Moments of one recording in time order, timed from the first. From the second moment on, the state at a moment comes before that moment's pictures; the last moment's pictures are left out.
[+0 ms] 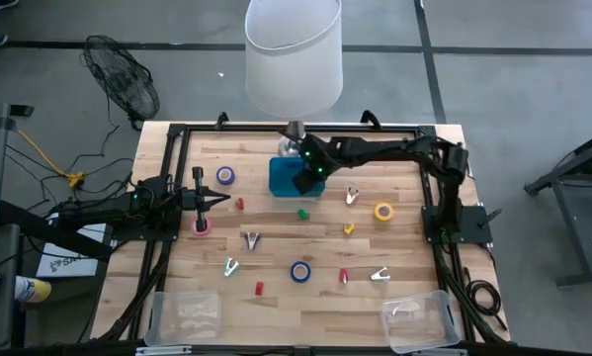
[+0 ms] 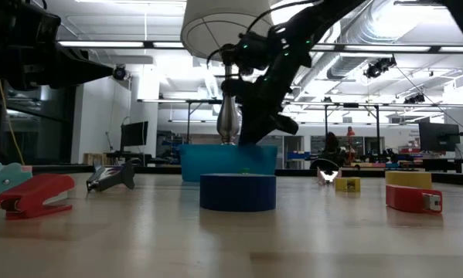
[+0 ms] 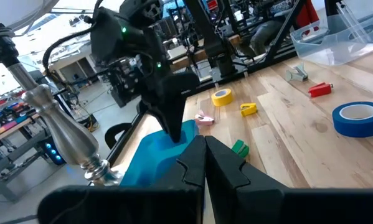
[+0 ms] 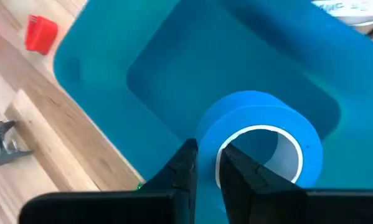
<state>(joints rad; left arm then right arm) 0.12 0.01 0.02 0.00 0.02 0.41 -0.33 1.94 1.40 -0.52 -0.12 0.58</state>
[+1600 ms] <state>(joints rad) 0.12 0.01 0.02 0.00 0.02 0.41 -0.28 1.53 1.12 -1.04 0.01 0.75</state>
